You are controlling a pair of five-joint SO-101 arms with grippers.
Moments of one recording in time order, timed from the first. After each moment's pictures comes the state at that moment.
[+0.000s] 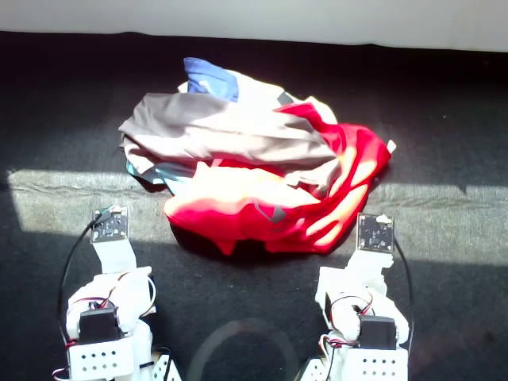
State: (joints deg) left arm -14.2 -103.3 96.0 77.0 -0.3; right arm -2.8 -104.4 95.8 71.7 -3.6
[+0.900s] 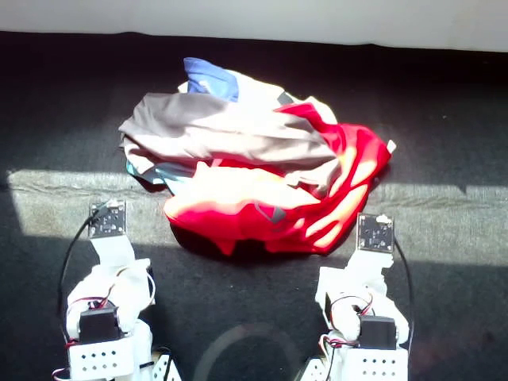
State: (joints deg) left arm -14.1 -103.3 96.0 68.6 -0.4; right arm -2.8 -104.4 95.8 71.7 -3.6
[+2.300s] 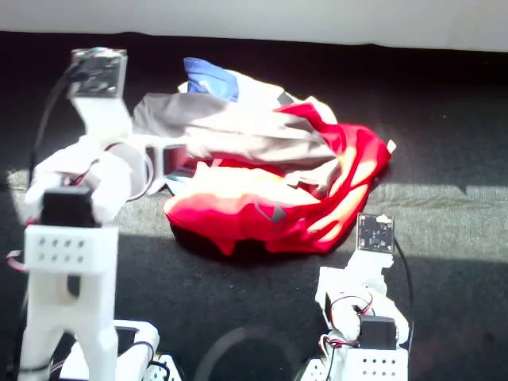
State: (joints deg) left arm -2.1 -35.0 20.1 67.6 -0.2; right arm -2.8 -104.4 95.8 71.7 -3.6
